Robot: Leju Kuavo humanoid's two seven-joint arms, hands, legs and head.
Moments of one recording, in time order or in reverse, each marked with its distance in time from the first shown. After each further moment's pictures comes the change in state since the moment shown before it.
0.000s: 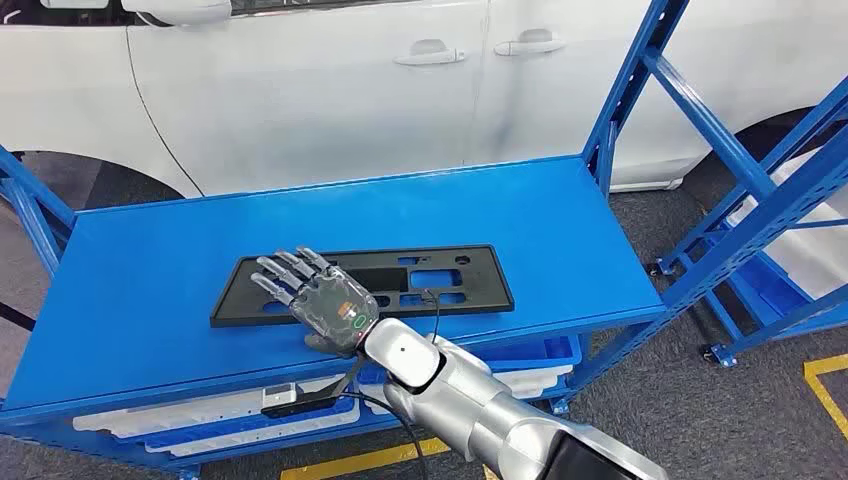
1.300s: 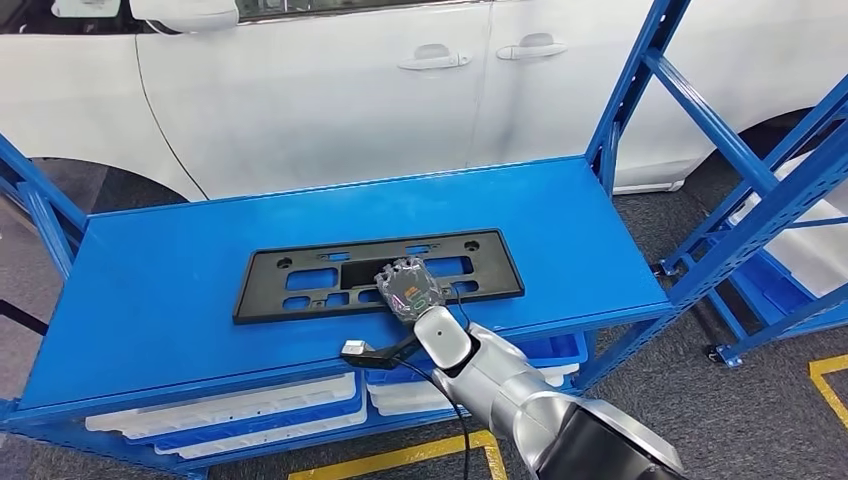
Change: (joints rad) left arm 0.002 0.019 -0.015 0.000 -0.040 -0.004 -0.021; right arm -0.078 -0.035 -0.082 0.315 0.218 0.169 0.315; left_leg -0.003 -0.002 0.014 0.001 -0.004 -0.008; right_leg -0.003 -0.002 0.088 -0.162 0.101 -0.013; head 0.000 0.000
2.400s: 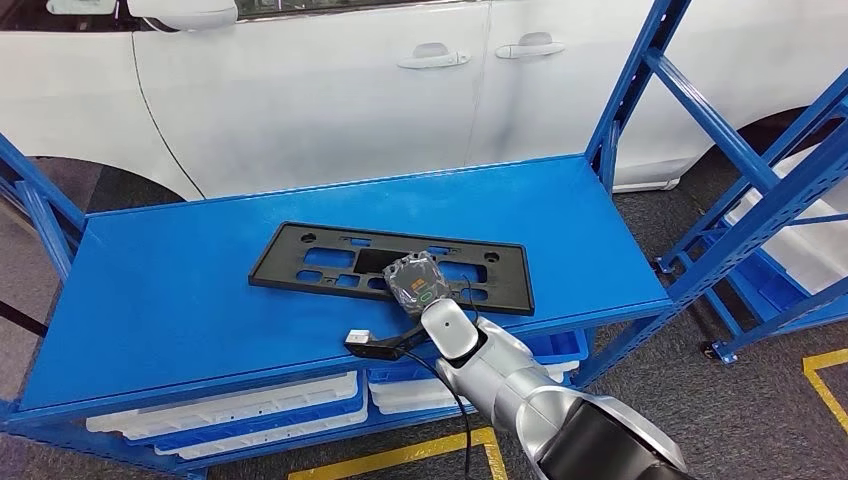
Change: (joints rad) left arm -0.003 0.006 -0.001 0.000 -0.014 0.006 -0.109; right arm -0.012 0.005 -0.099 0.010 -0.028 -0.021 -0.086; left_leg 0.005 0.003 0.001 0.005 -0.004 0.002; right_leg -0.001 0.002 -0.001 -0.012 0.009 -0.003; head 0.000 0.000
